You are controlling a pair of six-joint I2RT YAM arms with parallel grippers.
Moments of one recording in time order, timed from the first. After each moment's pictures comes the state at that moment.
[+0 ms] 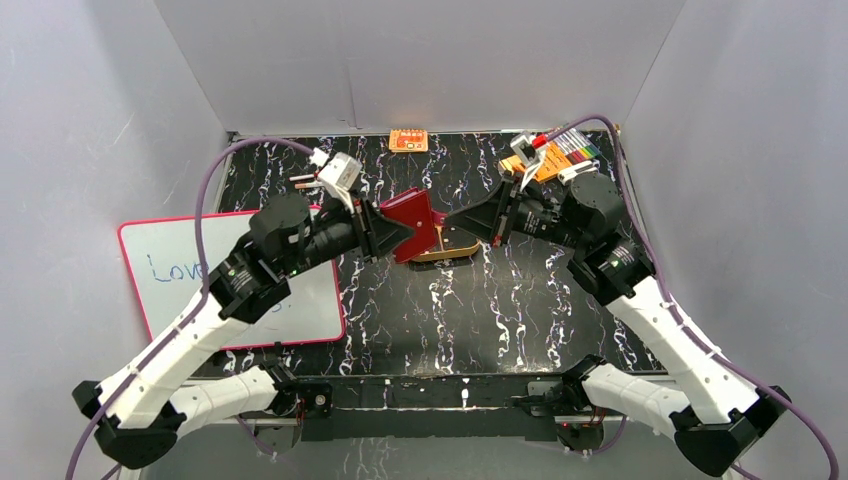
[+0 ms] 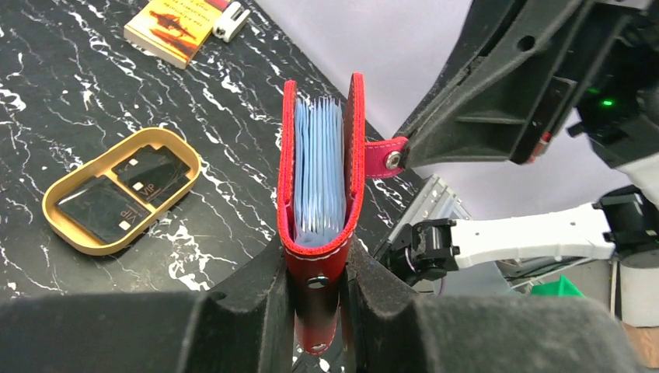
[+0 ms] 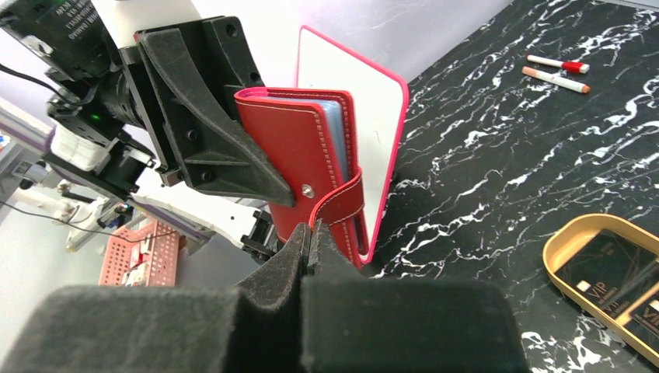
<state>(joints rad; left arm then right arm) -0.81 0.93 1.18 -0.38 0.17 -0.49 0.63 0.96 1.11 -0.11 -0.62 0.59</state>
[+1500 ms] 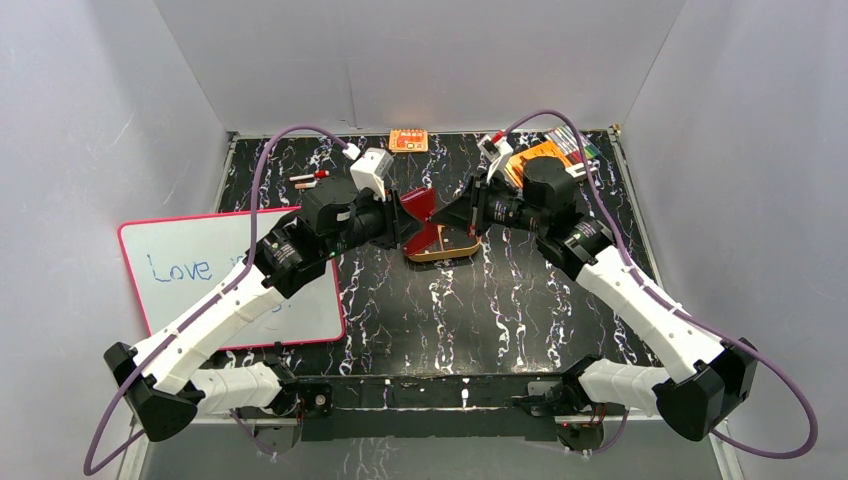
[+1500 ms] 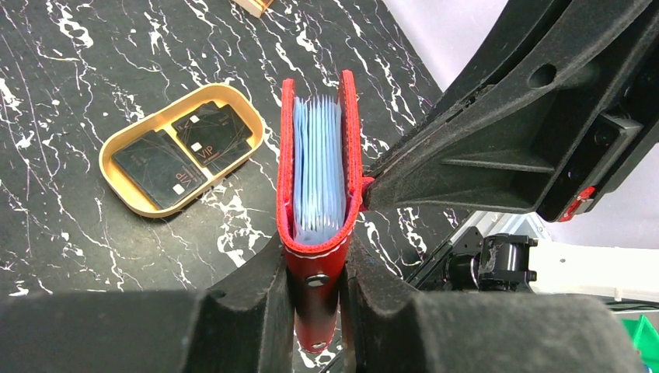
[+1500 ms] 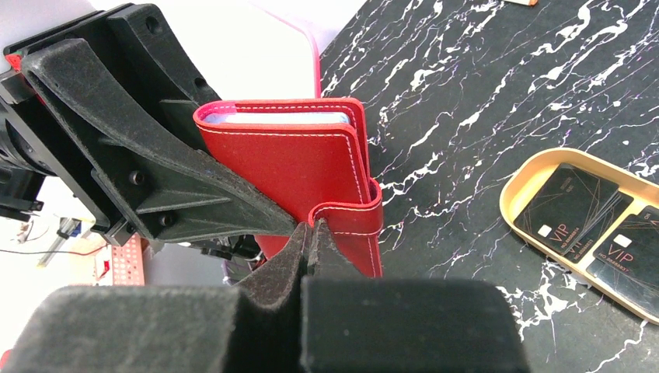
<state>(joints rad) -0.81 1.14 1.23 -0.43 0.04 -0.47 0.64 1.15 1.14 -0.20 -0.54 0.54</state>
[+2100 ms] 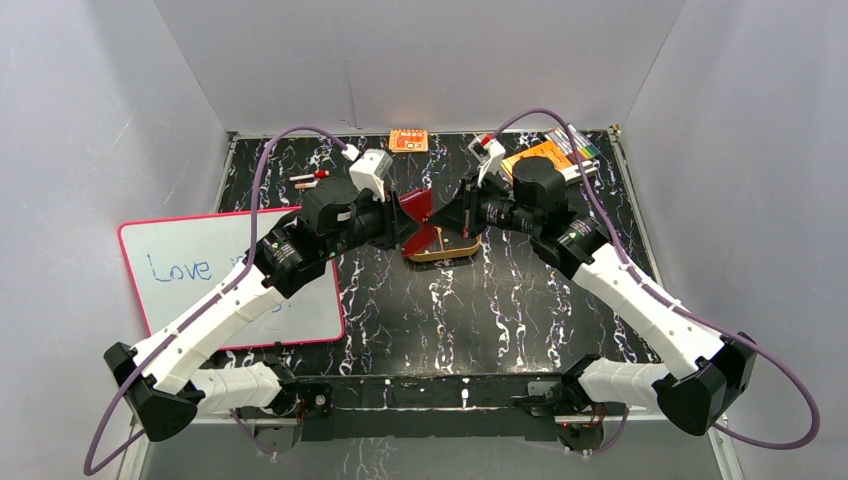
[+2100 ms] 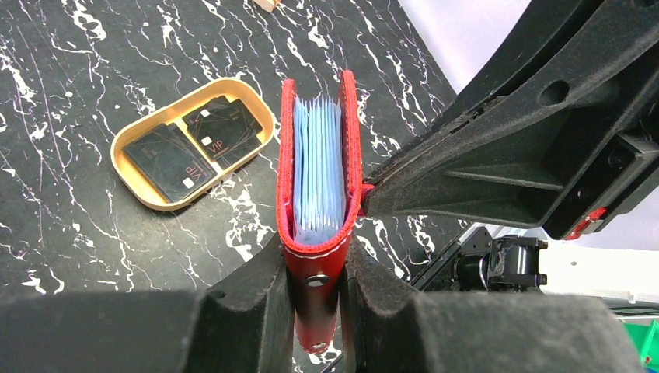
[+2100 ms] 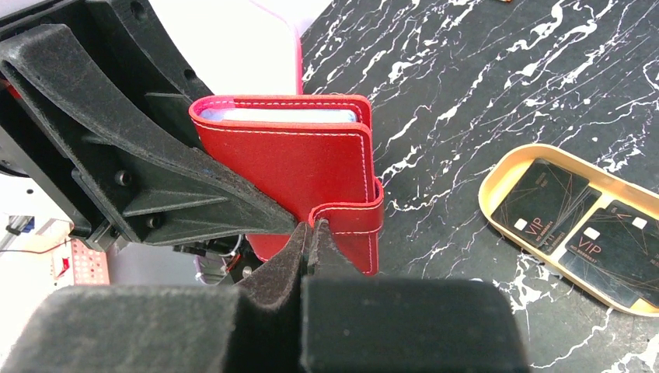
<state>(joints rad) -0.81 1.14 1.23 -0.45 0.02 -0.47 0.70 1.18 1.19 -0.28 -0.45 0.46</state>
